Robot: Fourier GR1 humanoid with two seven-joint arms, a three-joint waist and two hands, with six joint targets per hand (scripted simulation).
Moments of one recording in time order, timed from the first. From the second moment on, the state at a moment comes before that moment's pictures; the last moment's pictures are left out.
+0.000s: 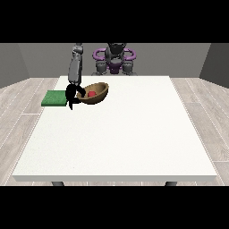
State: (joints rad) left arm -0.78 0.62 0.49 -1.35 0.37 -0.38 0.27; right arm -0.49 -0.24 -0.38 -0.59 -0.24 -0.07 -0.56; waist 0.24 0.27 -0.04
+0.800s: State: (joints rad) left arm -0.67 0.67 0.55 -1.17 0.34 -0.43 0.17; right arm -0.54 -0.54 -0.26 -0.64 -0.12 -0.13 -0.03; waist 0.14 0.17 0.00
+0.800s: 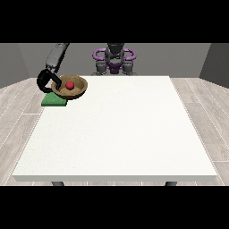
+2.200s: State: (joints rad) left arm -0.54 0.79 0.60 -0.99 0.33 -0.49 -0.06; right arm -0.59 -0.61 -0.34 -0.60 -0.18 0.00 0.04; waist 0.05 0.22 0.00
